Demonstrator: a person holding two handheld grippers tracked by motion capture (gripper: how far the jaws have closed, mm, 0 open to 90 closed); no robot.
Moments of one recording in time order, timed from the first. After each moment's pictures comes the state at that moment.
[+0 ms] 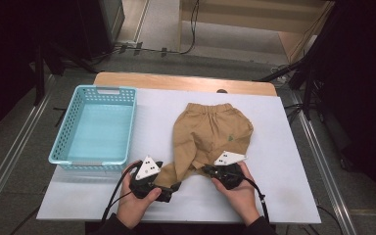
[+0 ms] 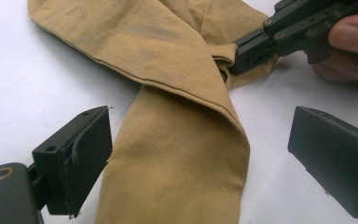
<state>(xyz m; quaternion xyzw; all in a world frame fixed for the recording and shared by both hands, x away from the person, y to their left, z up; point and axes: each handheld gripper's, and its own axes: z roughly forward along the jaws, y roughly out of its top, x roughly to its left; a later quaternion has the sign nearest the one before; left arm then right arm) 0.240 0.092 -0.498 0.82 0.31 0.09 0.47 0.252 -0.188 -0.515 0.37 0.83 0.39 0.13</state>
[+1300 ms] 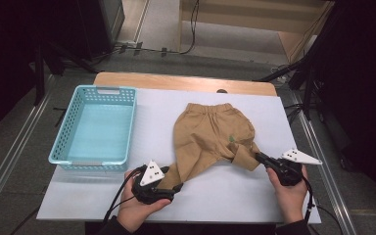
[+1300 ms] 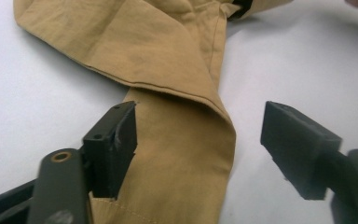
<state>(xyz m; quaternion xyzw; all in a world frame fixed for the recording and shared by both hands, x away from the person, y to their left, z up) 0.227 0.084 -0.496 0.83 0.29 0.10 0.46 0.230 -0.337 -0.495 0.50 0.71 0.45 0.20</state>
